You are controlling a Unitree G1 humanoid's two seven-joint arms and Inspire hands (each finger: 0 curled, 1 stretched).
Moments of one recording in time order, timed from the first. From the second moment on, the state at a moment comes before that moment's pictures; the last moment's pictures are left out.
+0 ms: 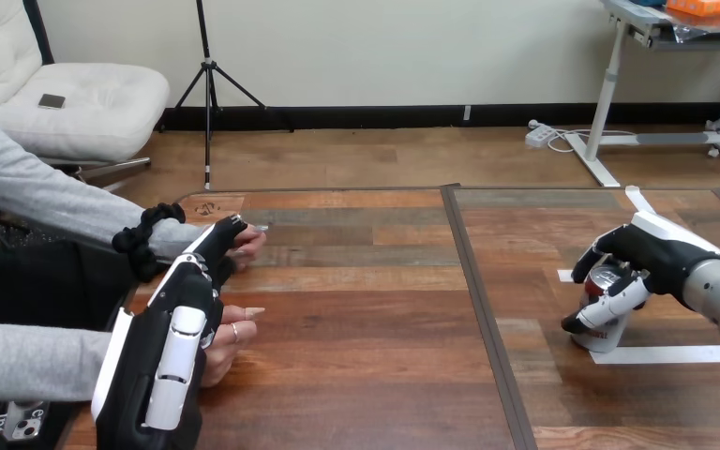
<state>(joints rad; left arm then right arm) 0.31 0.09 0.02 0.04 -0.27 -0.62 -0.34 -0.78 -0.60 0.27 1.27 -0.49 -0.26 0.21</state>
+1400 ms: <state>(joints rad) 0.31 0.09 0.02 0.04 -0.28 -0.62 -0.34 -0.78 -0.60 0.30 1.27 -0.52 -0.21 0.28</state>
